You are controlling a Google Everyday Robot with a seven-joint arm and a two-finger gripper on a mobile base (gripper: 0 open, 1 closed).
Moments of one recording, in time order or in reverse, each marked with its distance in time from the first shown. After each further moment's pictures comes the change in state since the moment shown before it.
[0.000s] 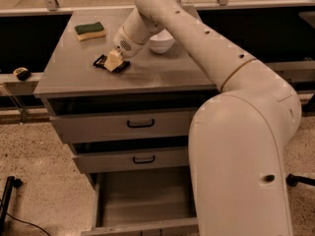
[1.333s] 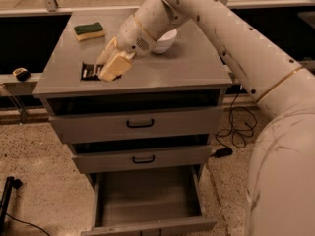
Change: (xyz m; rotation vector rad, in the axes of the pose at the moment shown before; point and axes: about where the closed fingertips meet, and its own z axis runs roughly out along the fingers) arm -0.008 0.128 -0.083 -0.290 -0.159 -0.393
